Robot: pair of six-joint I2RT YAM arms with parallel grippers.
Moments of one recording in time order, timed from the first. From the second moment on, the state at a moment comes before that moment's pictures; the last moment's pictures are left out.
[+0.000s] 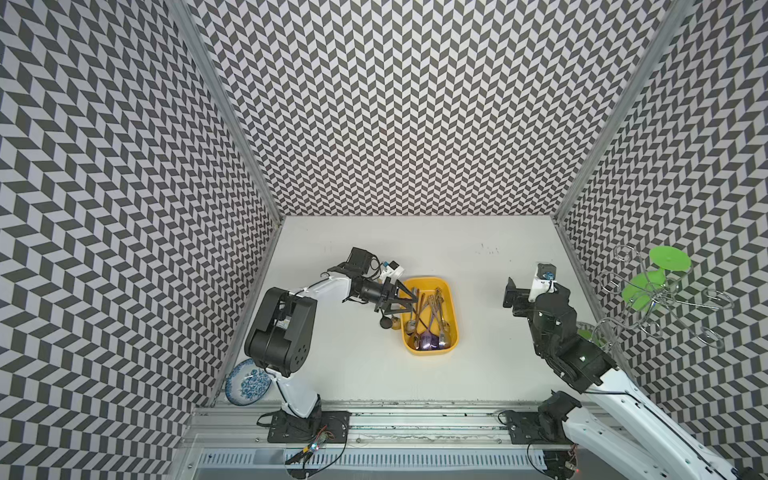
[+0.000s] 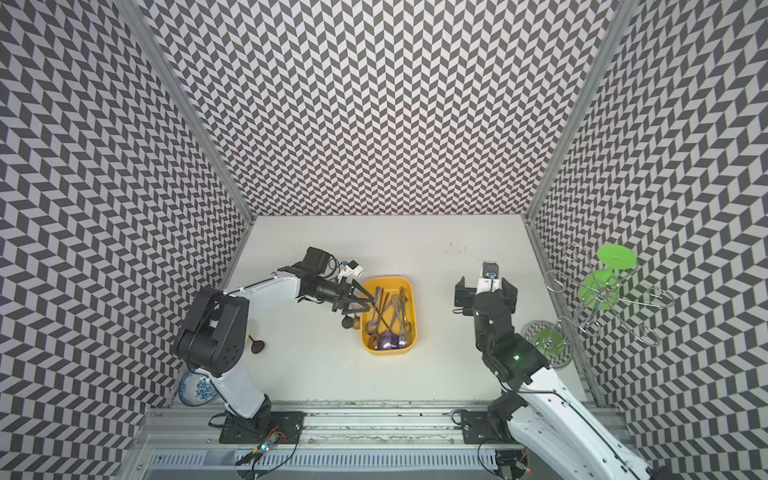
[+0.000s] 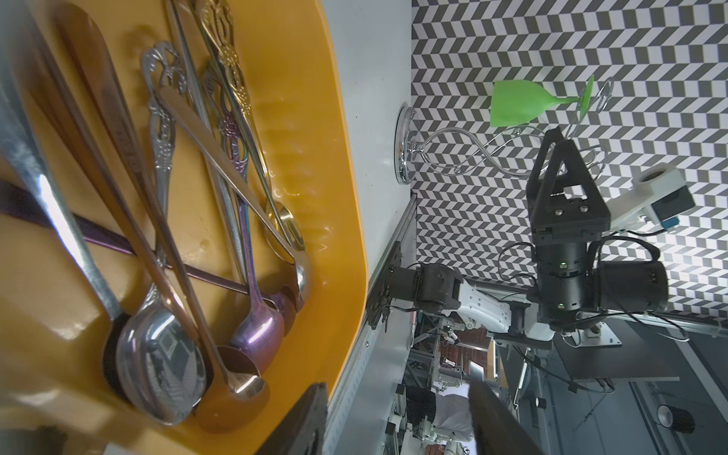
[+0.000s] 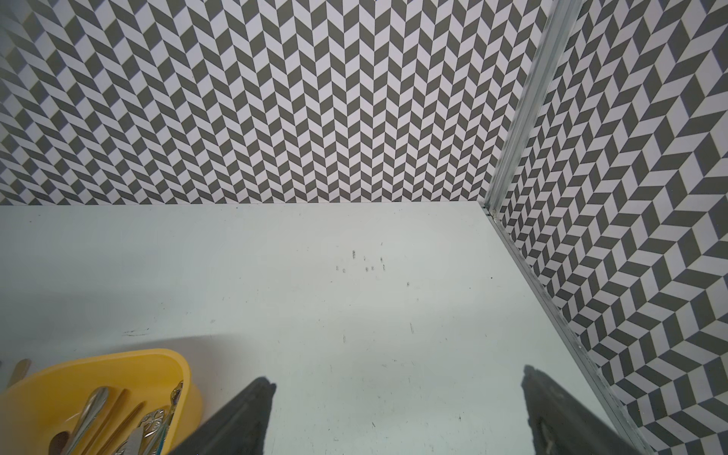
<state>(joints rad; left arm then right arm) -0.34 1.74 1.08 -0.44 1.25 -0.41 0.53 0.71 0.59 -0.21 0.66 0.13</state>
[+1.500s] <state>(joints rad) -0.37 1.52 0.96 -0.60 0.28 0.03 0.53 0.92 0.74 -0.30 0.47 0.11</state>
